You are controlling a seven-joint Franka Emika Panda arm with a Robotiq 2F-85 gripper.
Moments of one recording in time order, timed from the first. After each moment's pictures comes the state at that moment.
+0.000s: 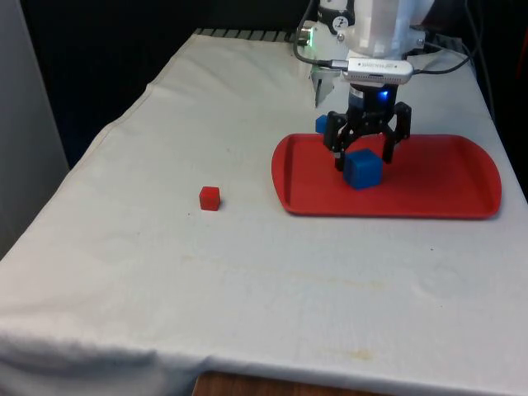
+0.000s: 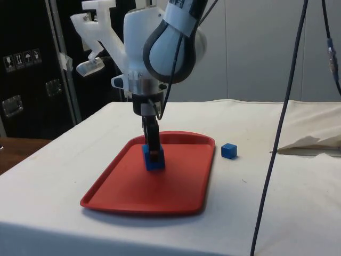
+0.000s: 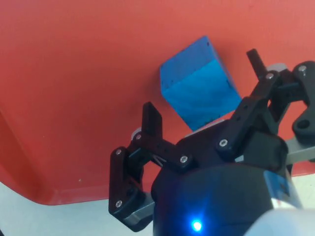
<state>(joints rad) 0.44 0.40 -0.29 -2.30 0.18 2.77 -0.50</state>
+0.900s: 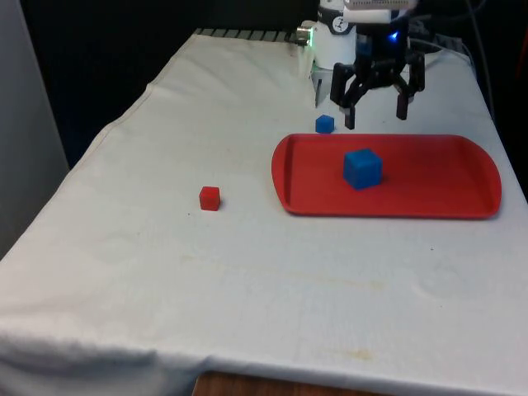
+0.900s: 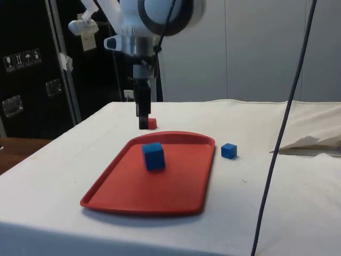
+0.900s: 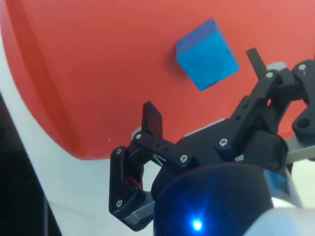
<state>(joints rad) 0.44 0.20 -0.31 -2.32 0.17 2.63 -0.50</state>
